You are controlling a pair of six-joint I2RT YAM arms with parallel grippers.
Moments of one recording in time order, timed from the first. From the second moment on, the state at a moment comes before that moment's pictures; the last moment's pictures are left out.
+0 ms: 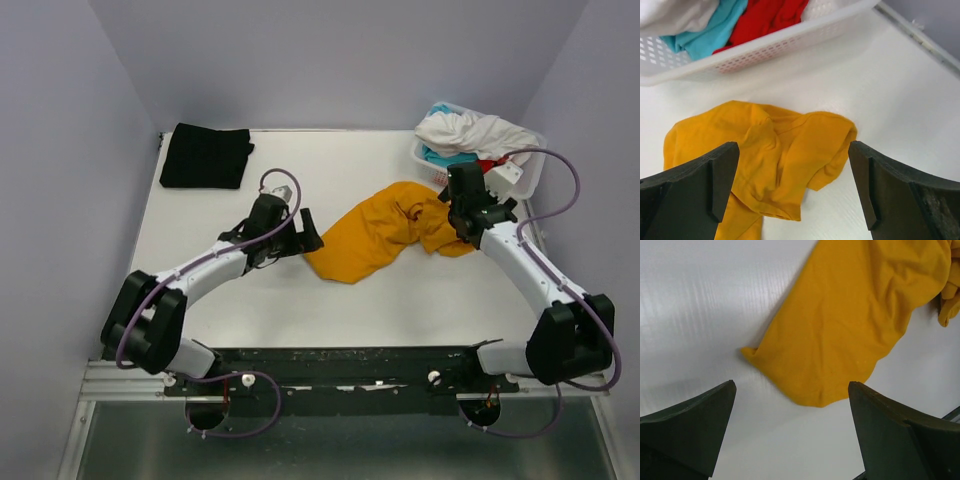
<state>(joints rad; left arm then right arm) -0.49 1.38 0.77 -0.09 0.15 -0.64 0.24 1.37 1.03 -0.42 0.73 0.75</state>
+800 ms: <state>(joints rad) -0.62 1.85 1.17 -0.32 0.08 -0.65 0.24 1.43 0.95 -0.12 0.31 0.35</state>
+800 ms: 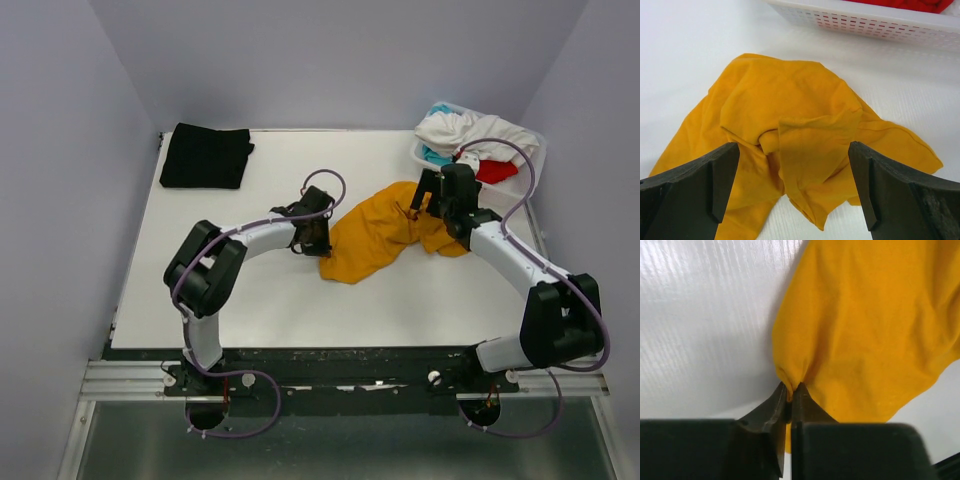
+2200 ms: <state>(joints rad) -0.64 1.46 0.79 -0.25 -0.14 -0.68 0.27 1.45 0.83 -0.15 0.31 0.59</state>
